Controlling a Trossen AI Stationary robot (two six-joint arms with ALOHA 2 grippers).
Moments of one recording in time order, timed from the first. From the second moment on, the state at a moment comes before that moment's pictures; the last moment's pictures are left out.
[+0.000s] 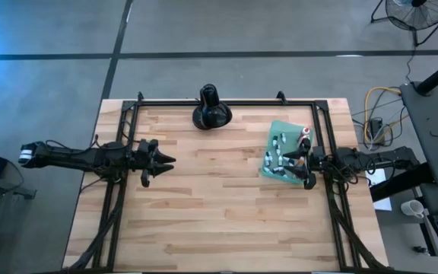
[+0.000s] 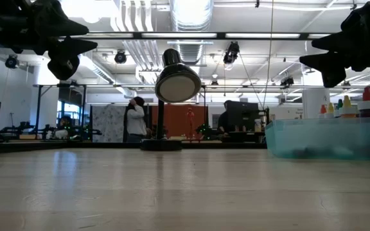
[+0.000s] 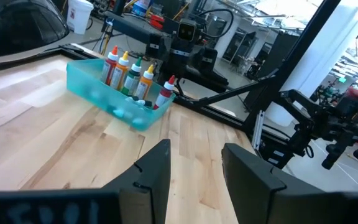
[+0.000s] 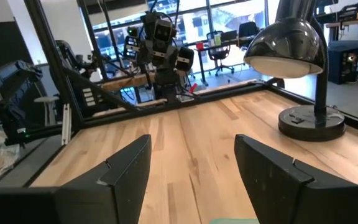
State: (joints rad) left arm -0.05 0.38 0.19 0.18 -0.03 -0.43; right arm 0.14 0.05 0.01 0.07 0.21 0.23
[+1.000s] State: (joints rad) left arm -0.05 0.34 0.17 0.18 -0.03 -0.43; right arm 0.14 0.00 0.01 0.06 0.21 0.23
